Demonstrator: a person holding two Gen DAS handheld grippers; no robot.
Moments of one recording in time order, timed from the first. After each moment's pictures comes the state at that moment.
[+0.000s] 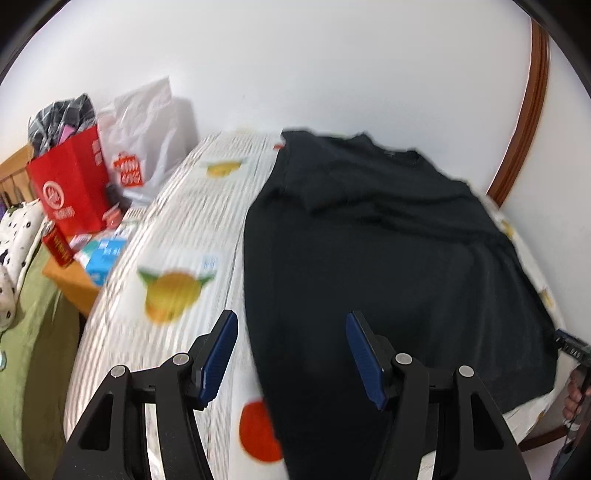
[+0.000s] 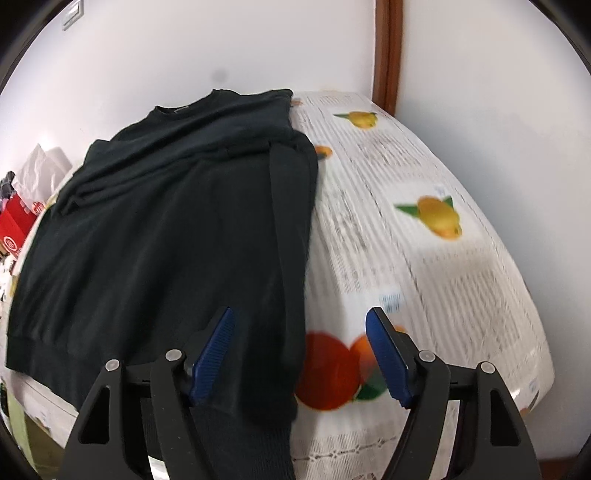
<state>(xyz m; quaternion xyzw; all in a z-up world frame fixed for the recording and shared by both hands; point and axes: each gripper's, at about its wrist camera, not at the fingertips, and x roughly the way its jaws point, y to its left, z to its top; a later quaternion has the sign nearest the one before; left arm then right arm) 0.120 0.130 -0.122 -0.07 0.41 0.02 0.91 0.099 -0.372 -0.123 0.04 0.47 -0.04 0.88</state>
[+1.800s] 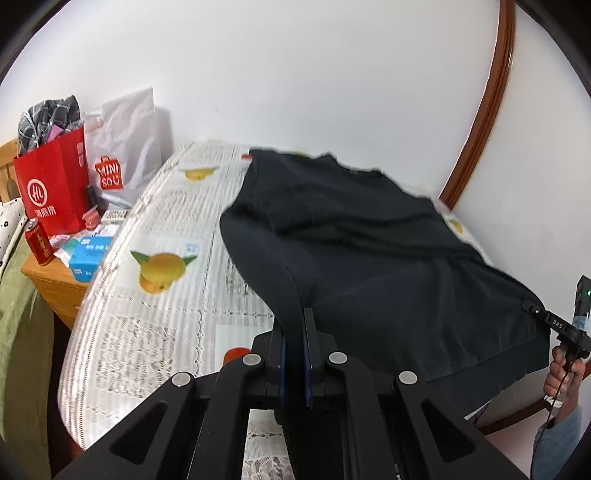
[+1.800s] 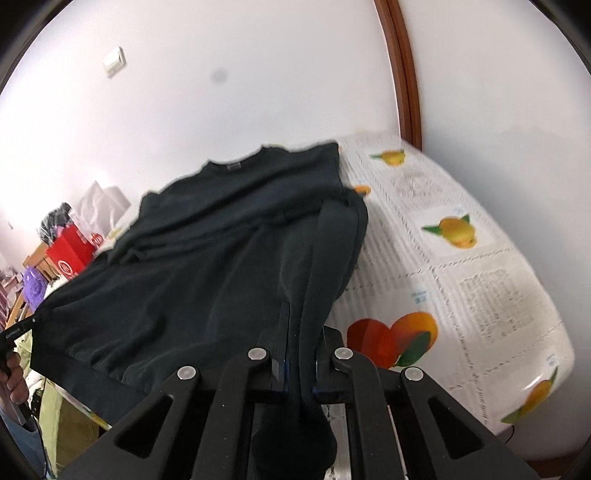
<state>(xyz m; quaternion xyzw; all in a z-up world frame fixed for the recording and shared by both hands) 0.048 0.142 -0.083 -0.10 0.36 -0.07 0.92 0.053 -0.372 -0.070 0.11 0.39 0.05 0.91</state>
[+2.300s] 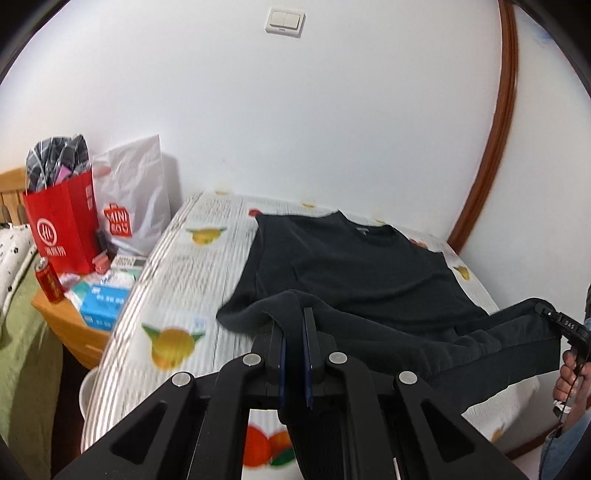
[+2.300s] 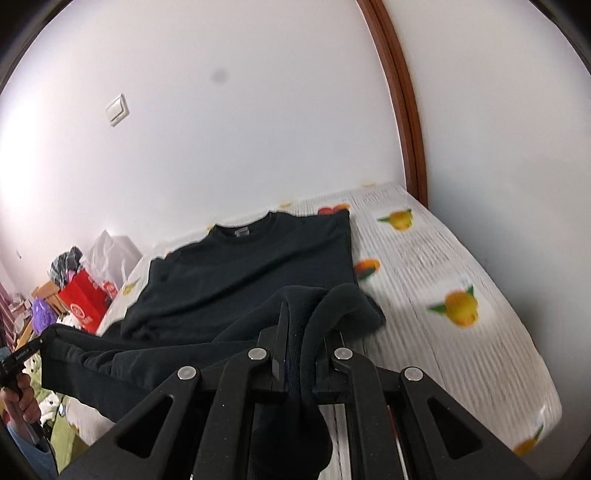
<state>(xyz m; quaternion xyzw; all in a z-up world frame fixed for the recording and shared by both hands) 0.098 0.142 -0.036 -0.10 0.31 -0.03 0.95 0.107 -0.378 -0.006 0.13 0.33 0.05 0.93</state>
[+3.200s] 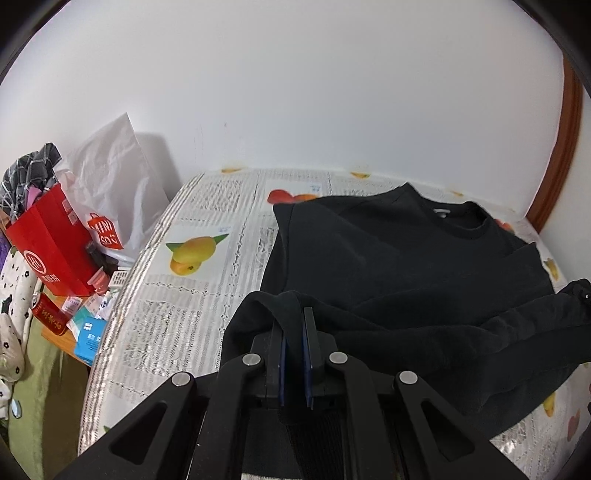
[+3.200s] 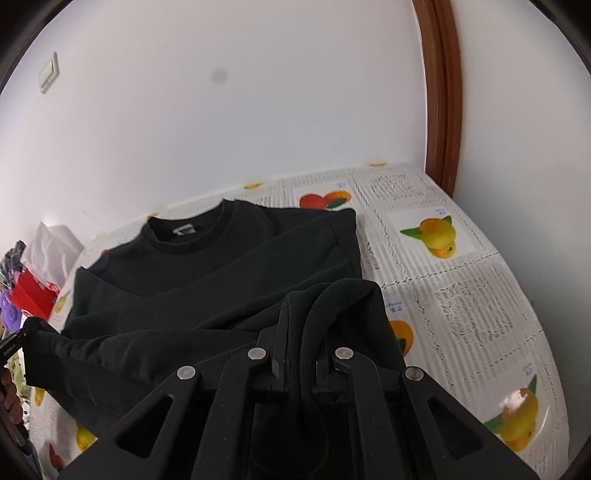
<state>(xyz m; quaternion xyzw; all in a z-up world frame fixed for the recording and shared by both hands) 0.287 0.120 -0.096 -0.03 0.40 0.05 0.92 0.312 -0.352 -0.084 0.09 0.41 0.01 0.91</state>
